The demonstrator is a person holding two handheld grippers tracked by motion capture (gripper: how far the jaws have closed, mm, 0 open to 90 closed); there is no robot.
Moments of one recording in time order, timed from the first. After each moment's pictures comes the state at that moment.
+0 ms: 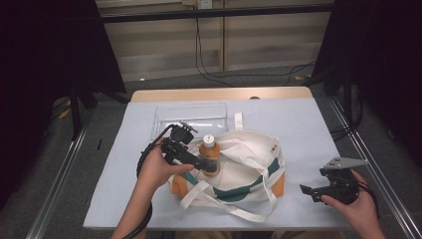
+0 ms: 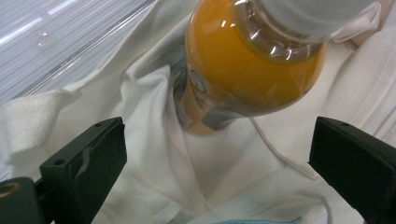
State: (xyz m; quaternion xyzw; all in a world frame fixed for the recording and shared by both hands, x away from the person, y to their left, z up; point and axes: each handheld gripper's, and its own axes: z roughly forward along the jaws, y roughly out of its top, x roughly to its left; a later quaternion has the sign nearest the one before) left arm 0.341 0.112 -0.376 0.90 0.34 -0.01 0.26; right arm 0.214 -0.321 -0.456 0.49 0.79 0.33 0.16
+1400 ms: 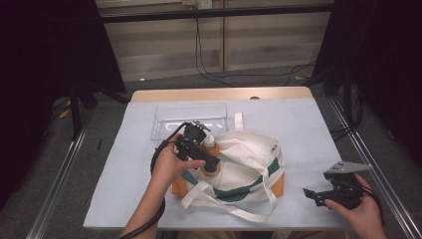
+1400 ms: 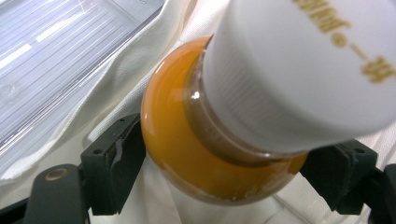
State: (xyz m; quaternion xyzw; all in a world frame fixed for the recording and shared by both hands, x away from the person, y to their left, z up) left arm 0.350 0.083 -0.386 0.91 0.31 -0.01 0.29; right arm 0.203 -0.325 -0.458 0.50 0.79 0.32 0.16
